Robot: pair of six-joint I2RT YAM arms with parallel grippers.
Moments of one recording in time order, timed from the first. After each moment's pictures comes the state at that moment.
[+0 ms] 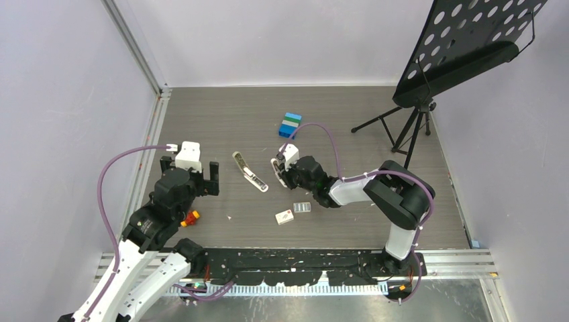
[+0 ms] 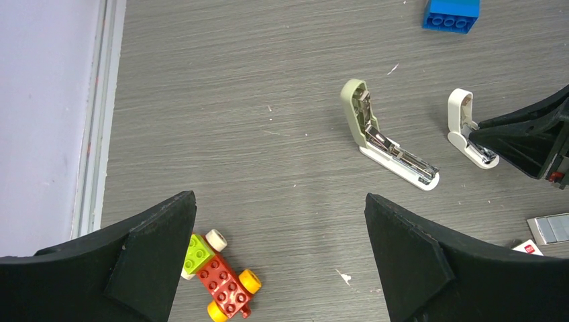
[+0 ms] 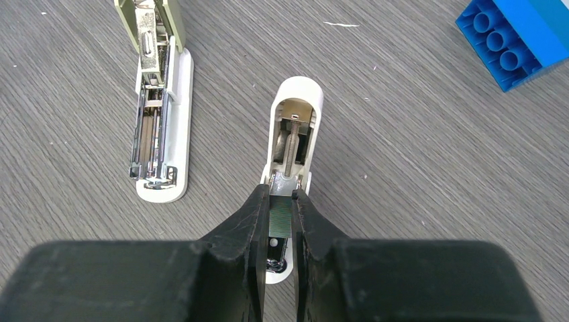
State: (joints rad) left arm -0.53 0.54 0.81 -0.69 -0.44 -0.09; right arm 0.85 1.80 0.75 0.65 0.06 0.00
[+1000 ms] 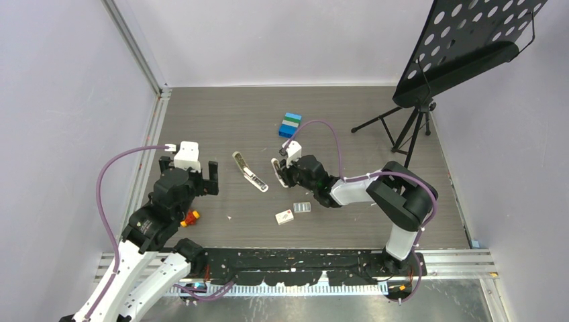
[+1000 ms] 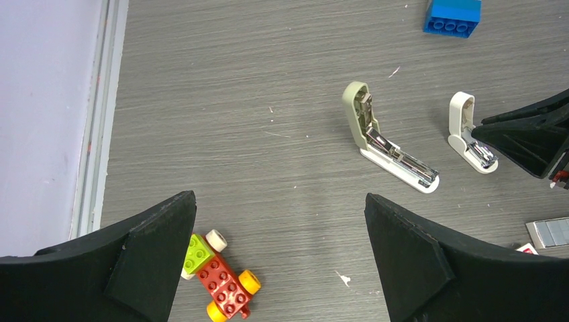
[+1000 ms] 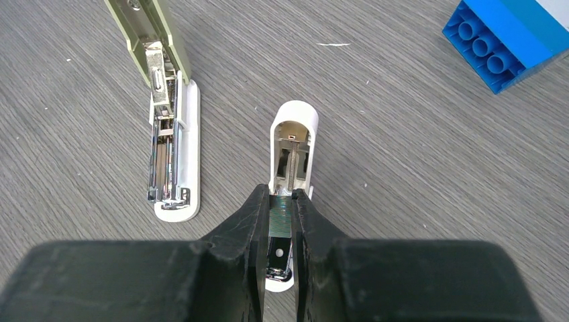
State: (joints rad) left arm -0.52 0.54 0.81 -0.68 -0.44 -0.09; right arm 0.85 1.77 0.74 0.67 0.07 0.09
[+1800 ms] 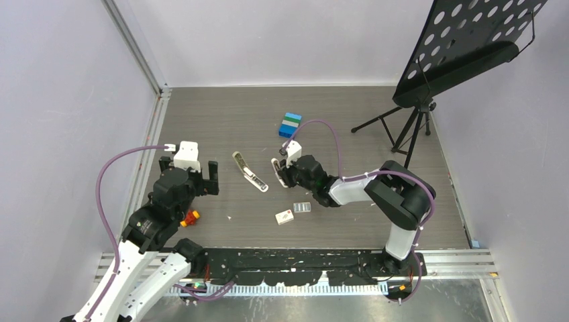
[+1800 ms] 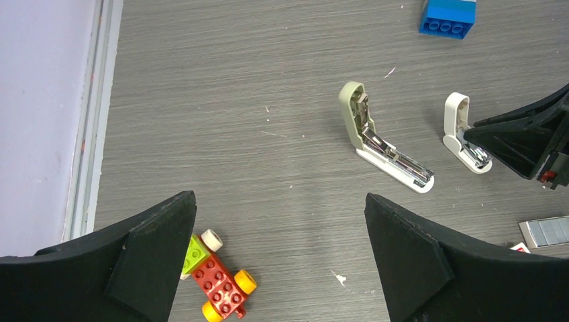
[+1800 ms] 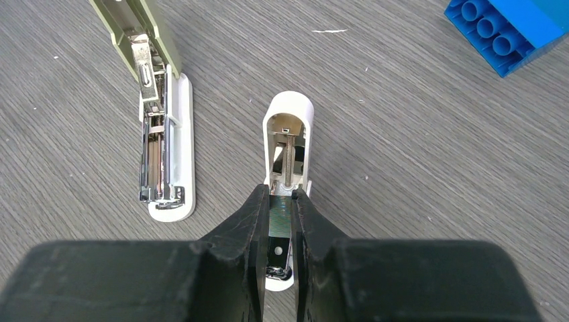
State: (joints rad) left arm -0.51 0.54 0.81 -0.68 -0.43 -0.10; right arm 0.85 1.79 0.75 0.65 0.09 0.12
